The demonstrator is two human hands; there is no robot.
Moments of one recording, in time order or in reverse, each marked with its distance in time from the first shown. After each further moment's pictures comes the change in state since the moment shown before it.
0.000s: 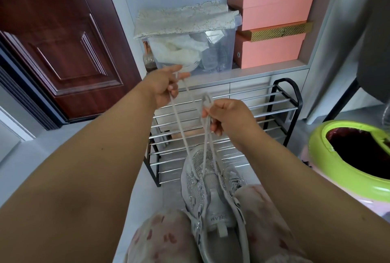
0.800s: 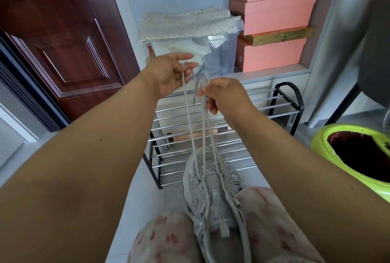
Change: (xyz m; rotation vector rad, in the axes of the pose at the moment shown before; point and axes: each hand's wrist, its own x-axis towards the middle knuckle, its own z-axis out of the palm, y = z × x) left_hand -0.008 0.031 0.010 -0.001 -0.079 0.088; right_hand 0.032 -0.032 0.008 -0.049 0.061 -0.112
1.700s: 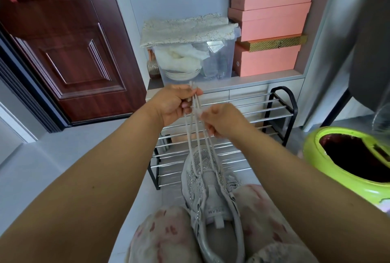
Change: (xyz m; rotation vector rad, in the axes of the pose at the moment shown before) left_hand -0.041 -0.048 0.005 0.029 -0.142 0.012; right_hand -0.029 0.021 -0.005 -0.291 -0.129 0.170
